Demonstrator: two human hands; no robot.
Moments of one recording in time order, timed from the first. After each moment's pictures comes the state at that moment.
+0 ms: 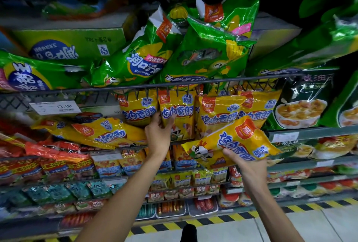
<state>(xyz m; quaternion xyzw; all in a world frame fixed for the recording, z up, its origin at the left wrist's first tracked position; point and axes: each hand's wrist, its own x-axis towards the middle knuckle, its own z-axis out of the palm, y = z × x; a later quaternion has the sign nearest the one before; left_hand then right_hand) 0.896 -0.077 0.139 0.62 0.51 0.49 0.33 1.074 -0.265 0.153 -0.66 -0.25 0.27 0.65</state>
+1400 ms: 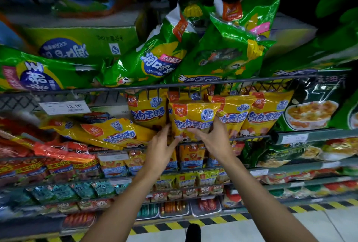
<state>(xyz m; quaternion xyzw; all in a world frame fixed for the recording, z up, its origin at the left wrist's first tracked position) 0.849 -0.091 0.127 0.79 0.47 0.31 0.25 1.026 -0.155 0.174 -0.75 -0.46 0.20 0.42</state>
